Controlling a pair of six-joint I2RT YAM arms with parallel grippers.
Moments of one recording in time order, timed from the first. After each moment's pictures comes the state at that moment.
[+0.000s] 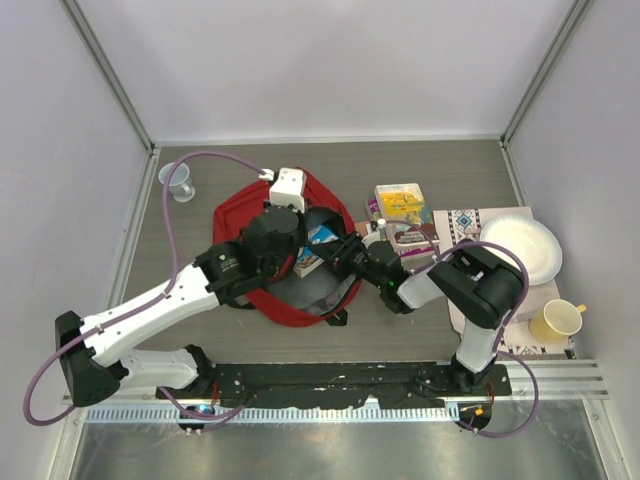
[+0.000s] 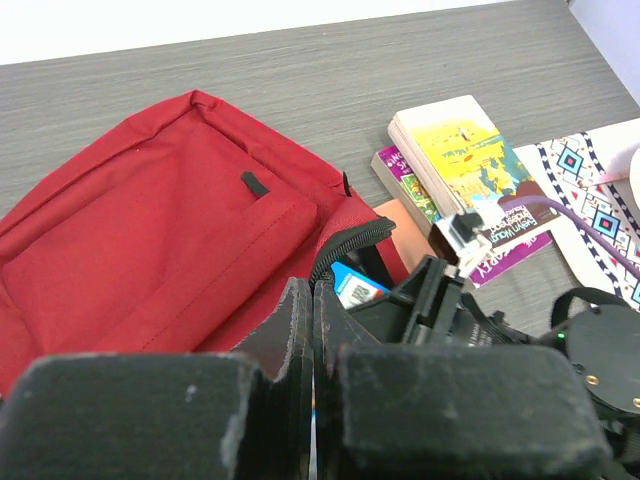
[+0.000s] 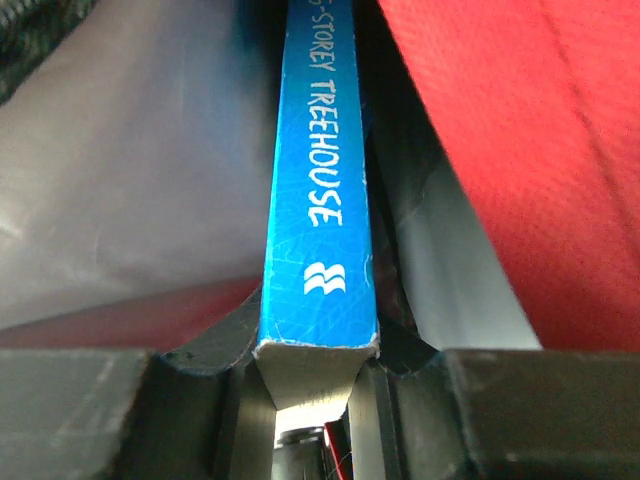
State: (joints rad) left arm -0.98 1.19 1.13 -0.28 -0.63 -0.33; right arm 0.73 1.76 0.50 1.10 -0.12 1.50
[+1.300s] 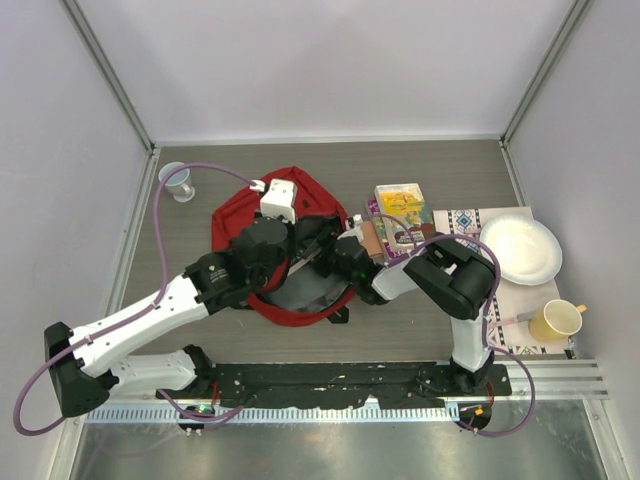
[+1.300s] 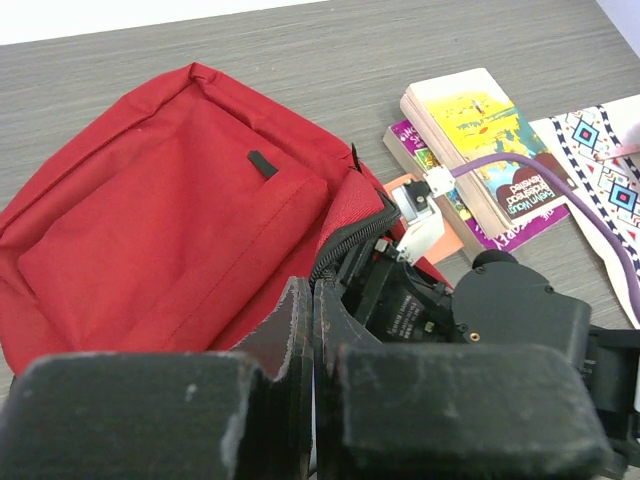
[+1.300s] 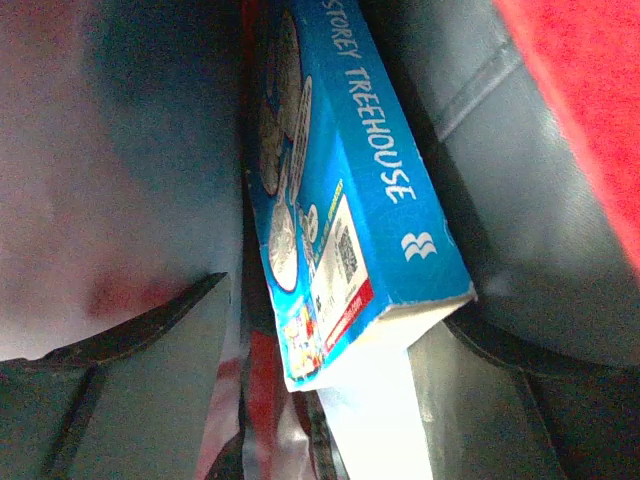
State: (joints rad) left arm -0.98 1.10 1.03 -0.28 -0.61 -0.32; right arm 0.83 1.96 0.77 0.88 0.10 1.30
